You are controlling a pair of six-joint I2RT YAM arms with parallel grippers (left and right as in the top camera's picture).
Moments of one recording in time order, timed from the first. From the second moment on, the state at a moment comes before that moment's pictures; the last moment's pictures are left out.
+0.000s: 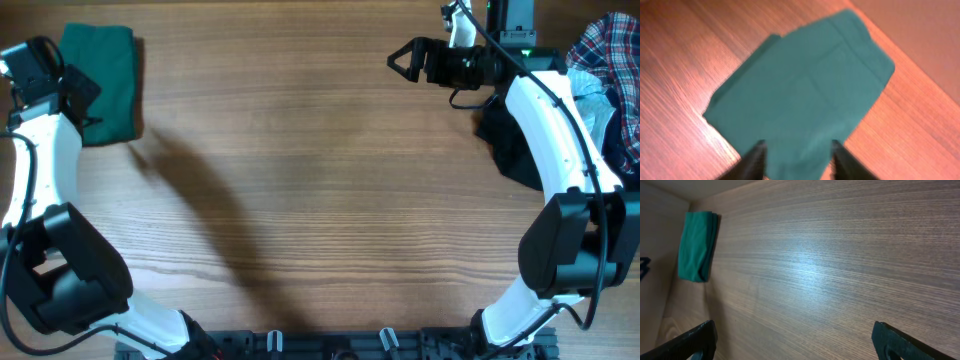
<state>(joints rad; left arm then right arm) 0.41 1.81 1.39 -0.36 -0.13 -0.42 0.03 1.87 1.58 -0.65 -0.63 0.16</state>
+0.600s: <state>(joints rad) 0.43 1.88 1.39 -0.03 -0.13 -0.17 0.03 1.87 1.58 -0.65 -0.60 0.15</state>
